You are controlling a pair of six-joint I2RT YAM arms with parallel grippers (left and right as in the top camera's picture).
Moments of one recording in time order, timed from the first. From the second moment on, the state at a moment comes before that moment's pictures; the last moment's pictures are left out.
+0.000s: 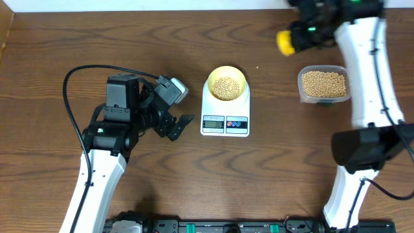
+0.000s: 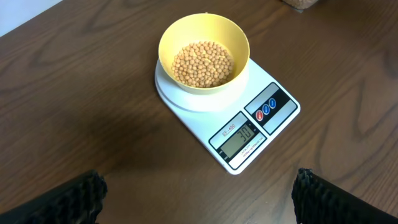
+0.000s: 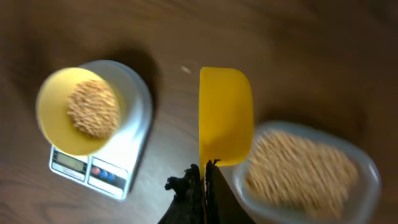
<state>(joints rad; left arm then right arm) -0.13 1.18 0.98 -0.65 0.50 0.51 0.09 2.12 2.39 -1.47 -0.20 -0.15</state>
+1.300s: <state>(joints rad) -0.13 1.18 0.98 -0.65 0.50 0.51 -0.15 2.12 1.92 -1.25 -0.05 -0.11</state>
